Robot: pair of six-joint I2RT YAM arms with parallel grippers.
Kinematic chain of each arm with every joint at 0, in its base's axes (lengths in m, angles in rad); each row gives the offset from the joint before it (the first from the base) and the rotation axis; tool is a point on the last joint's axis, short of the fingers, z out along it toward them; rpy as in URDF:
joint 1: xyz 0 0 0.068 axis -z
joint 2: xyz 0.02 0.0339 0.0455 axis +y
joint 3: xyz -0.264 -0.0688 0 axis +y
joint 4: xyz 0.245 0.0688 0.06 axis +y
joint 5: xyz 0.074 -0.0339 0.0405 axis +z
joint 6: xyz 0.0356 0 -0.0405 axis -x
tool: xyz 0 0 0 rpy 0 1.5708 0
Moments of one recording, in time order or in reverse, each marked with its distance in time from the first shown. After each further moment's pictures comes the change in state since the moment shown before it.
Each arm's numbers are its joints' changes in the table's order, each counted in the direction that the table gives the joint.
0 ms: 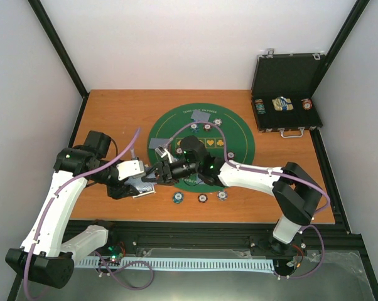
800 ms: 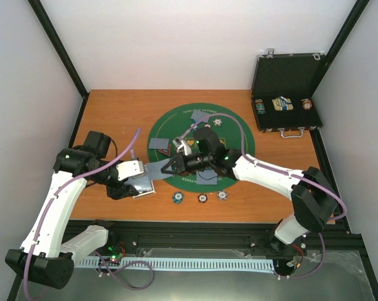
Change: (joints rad) left arm 0.000 -0.003 0.000 0.004 0.012 0.000; right arm 0.101 -0.124 0.005 0.297 -0.063 0.135
